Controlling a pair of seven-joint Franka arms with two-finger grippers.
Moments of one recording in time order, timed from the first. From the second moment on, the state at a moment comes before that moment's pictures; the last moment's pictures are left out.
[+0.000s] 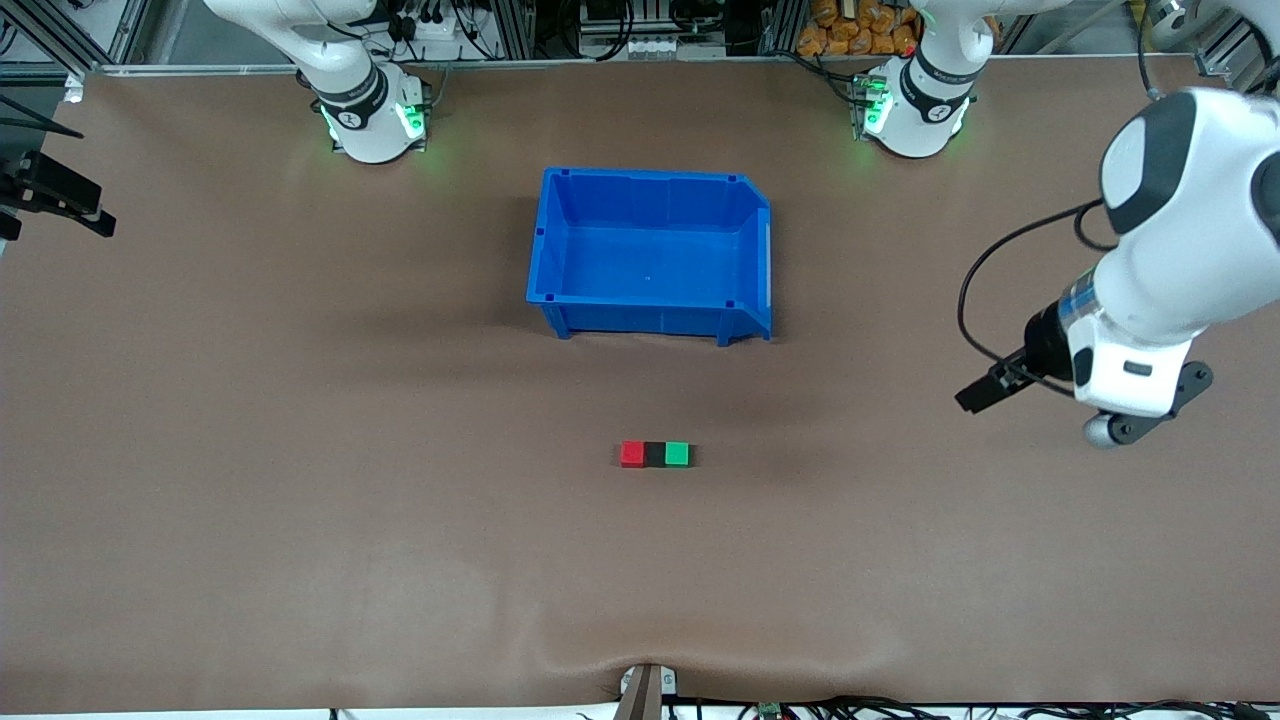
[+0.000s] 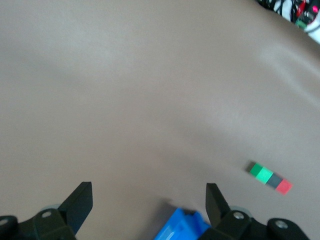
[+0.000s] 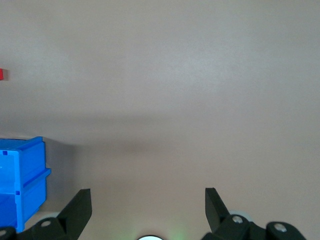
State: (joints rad) left arm 0.01 0.25 -0.24 -1.48 0.04 1.75 -0.71; right arm 0.00 -0.01 -0.07 -1.45 0.02 1.40 -0.09
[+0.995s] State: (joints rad) left arm -0.09 -0.08 0.01 -1.64 -0.01 1.56 -0.05; right arm 0.00 -0.02 -0.07 -1.46 0.02 1.39 -0.09
